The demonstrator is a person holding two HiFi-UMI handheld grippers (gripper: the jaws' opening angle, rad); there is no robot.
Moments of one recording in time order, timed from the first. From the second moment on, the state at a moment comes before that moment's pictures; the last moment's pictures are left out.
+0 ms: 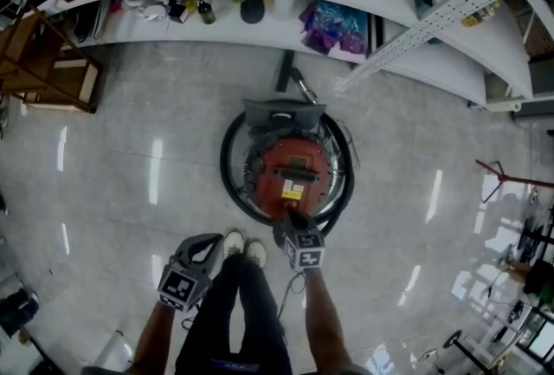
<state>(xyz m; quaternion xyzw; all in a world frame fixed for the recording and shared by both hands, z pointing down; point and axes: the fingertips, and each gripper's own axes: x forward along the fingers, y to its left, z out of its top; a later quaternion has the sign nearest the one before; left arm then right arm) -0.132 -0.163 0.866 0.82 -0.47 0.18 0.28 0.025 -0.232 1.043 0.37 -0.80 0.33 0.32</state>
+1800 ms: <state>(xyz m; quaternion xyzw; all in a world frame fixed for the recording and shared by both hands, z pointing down) -0.142 -0.165 0.875 0.81 -0.48 0.17 0.30 0.004 -0.239 1.068 0.37 -0.78 0.34 0.36</state>
